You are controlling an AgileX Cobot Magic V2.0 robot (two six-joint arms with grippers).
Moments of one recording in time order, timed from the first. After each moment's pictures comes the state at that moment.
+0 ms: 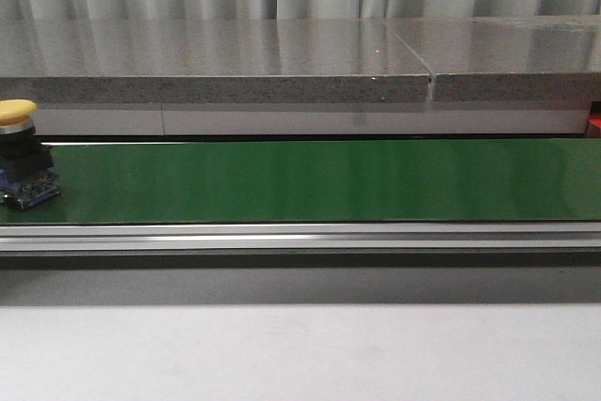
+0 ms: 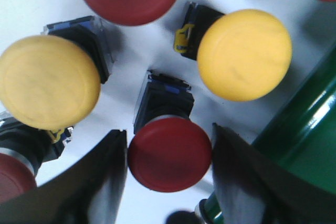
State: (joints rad) left arm 0.42 1.85 -1.36 -0.07 1.11 -0.08; right arm -0.08 -0.01 0.03 -0.10 0.06 0.14
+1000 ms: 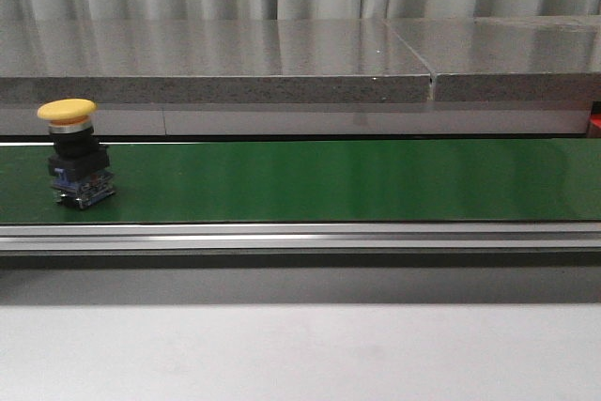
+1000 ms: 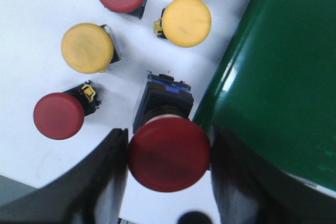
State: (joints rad) left arm 0.39 1.57 -1.36 -0.05 1.21 0.03; right arm -0.08 -0.01 0.03 -0.10 0.06 0.14
